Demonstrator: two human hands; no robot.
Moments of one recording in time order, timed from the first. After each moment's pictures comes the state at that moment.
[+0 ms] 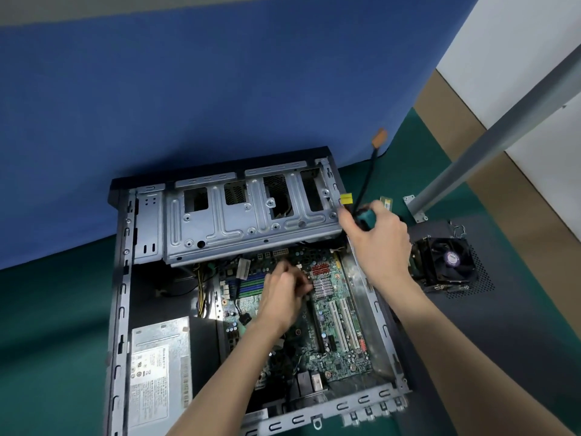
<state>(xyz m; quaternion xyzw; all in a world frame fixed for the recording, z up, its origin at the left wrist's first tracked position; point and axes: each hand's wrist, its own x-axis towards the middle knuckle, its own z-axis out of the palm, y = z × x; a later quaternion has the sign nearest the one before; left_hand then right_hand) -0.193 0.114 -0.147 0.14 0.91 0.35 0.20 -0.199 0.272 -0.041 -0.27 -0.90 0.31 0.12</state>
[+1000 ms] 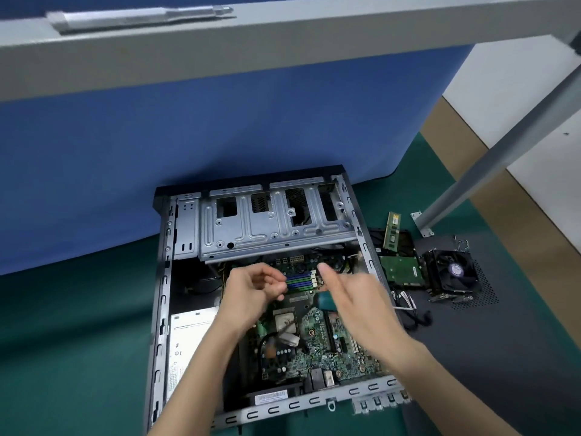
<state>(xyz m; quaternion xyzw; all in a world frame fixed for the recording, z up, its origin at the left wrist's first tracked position) -0.193 0.034 -0.060 -0.02 0.74 0.63 0.21 -0.129 0.212 -0.006 -0.09 -0.92 0.37 -0.08</state>
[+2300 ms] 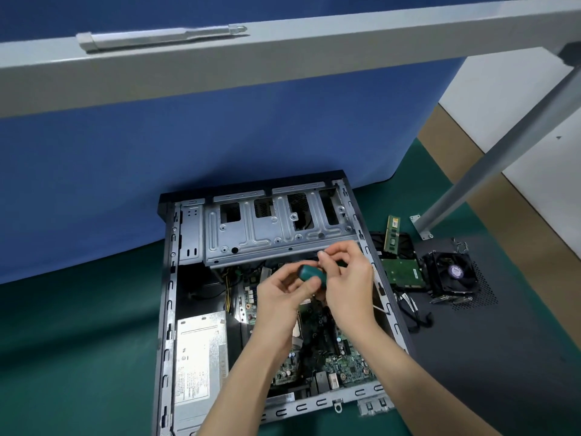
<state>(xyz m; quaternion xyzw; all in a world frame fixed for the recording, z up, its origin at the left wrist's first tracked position) -0.165 0.077 -0.037 -0.07 0.55 0.81 0.19 -0.160 0.180 -0.018 -0.24 -0.80 0.54 0.12</state>
